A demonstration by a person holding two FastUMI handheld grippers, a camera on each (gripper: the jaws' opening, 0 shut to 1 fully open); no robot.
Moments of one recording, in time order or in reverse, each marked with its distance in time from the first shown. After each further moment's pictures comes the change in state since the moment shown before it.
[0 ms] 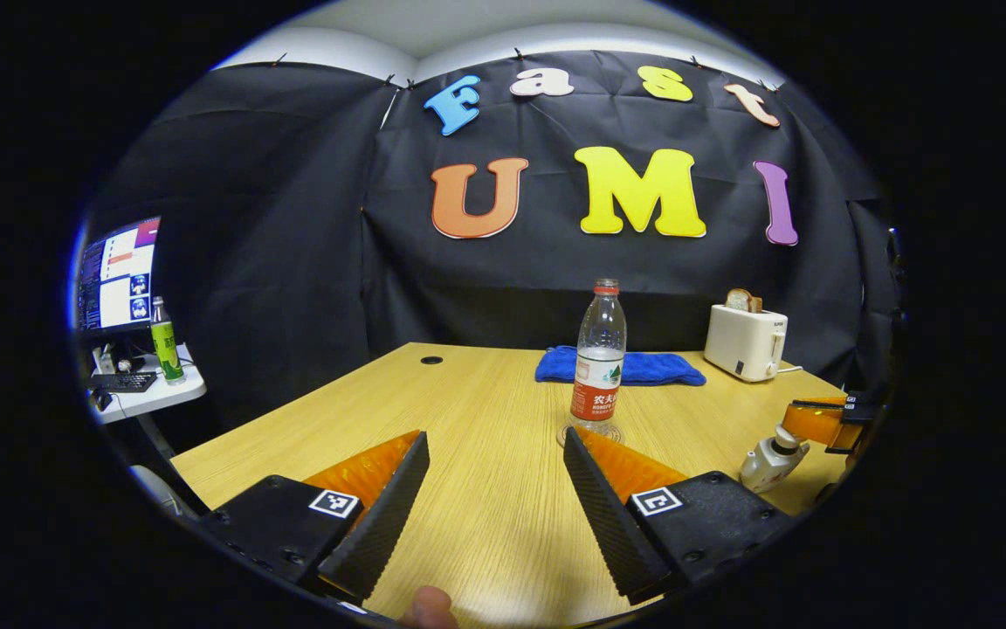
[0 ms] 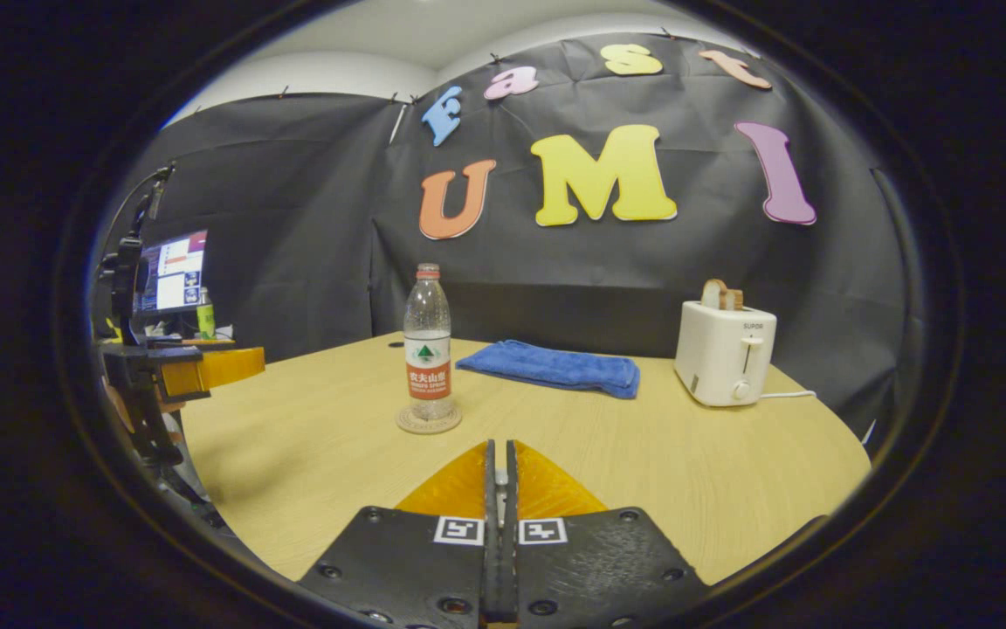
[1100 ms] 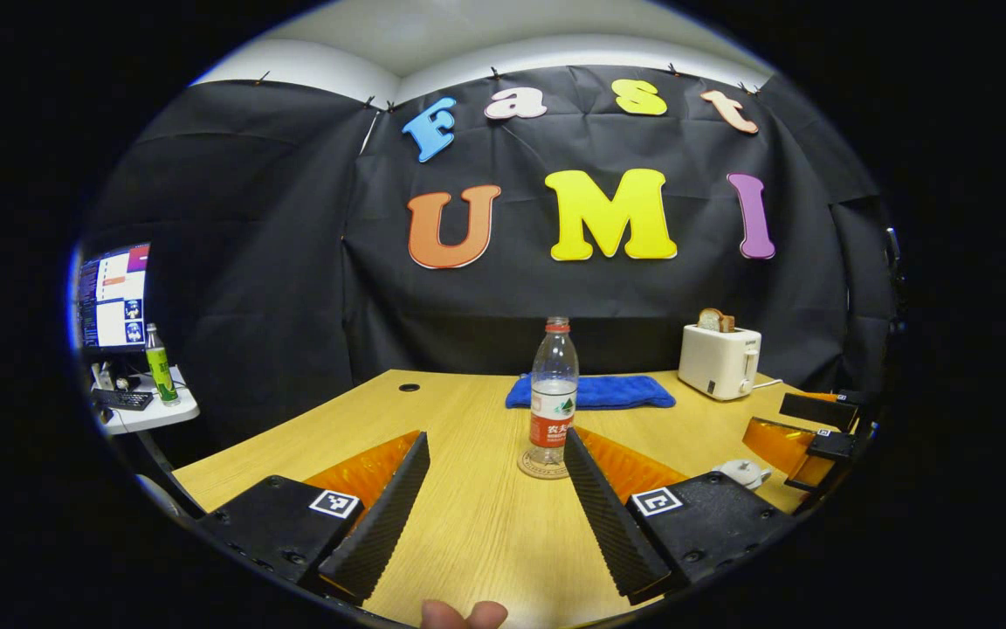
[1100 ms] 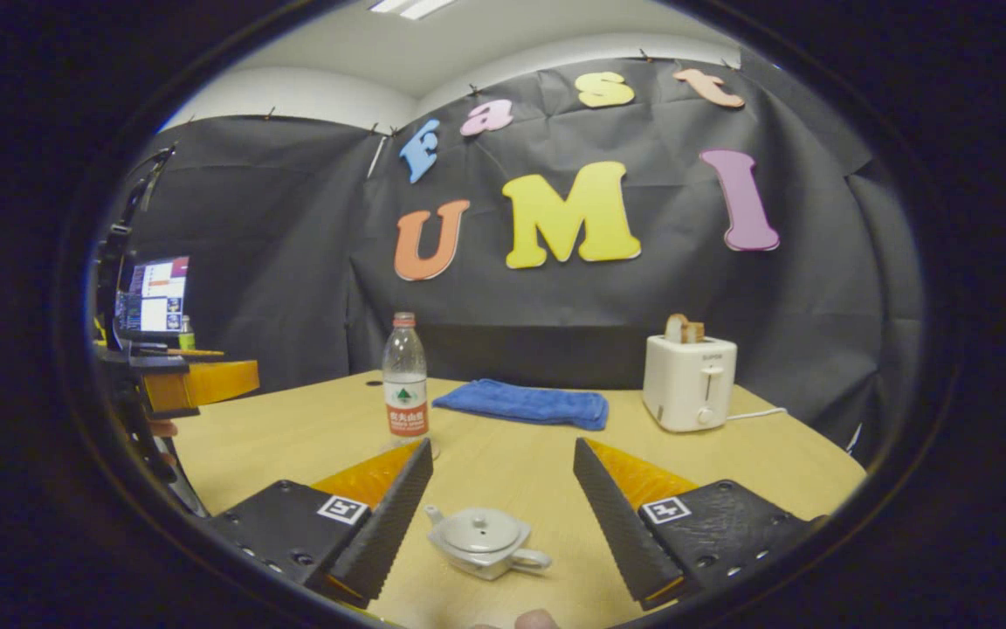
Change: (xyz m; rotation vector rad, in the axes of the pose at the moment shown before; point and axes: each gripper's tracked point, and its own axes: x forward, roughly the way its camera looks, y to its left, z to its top) left arm -0.020 -0.062 0.039 0.021 -0.076 -0.071; right arm -0.034 -0.033 0.044 0.035 -0.159 -0.143
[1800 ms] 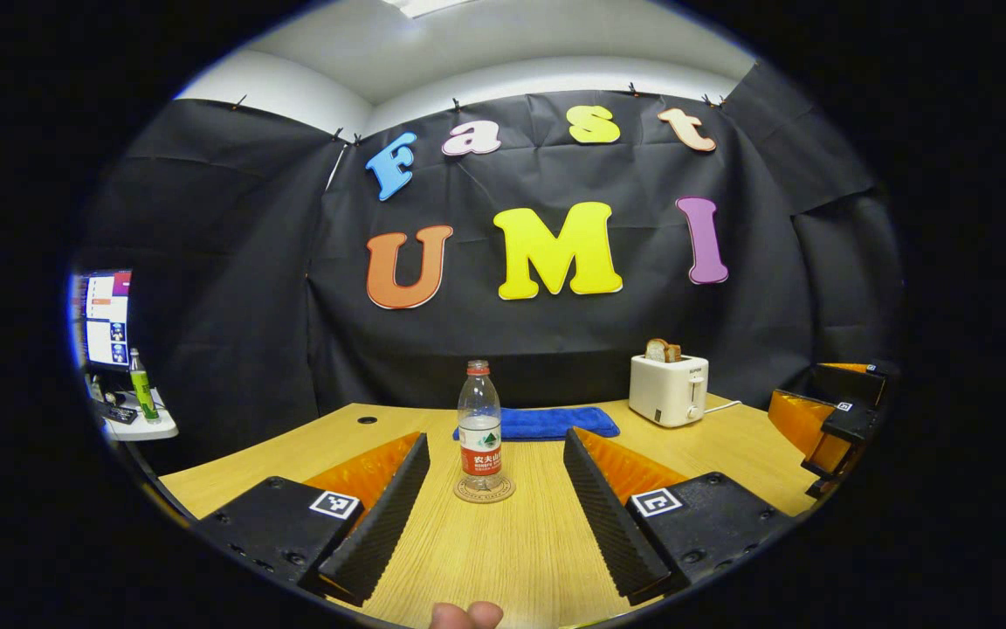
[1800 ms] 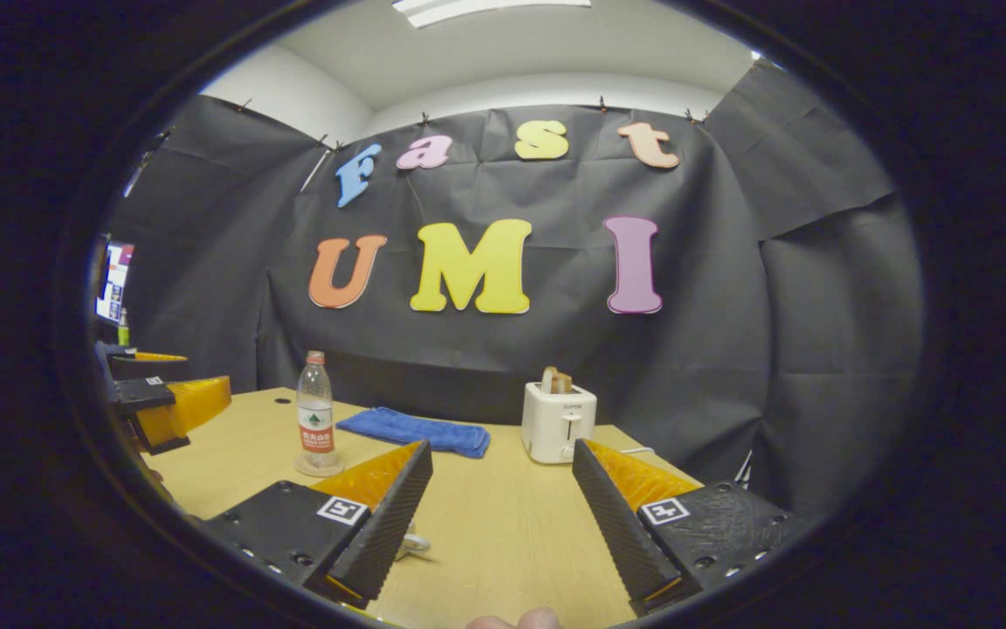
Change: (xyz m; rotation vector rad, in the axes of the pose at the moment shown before) left arm -0.027 -0.071 0.029 0.039 -0.110 -0.083; right arm -0.087 -0.056 0.044 -0.056 -0.098 -0.289
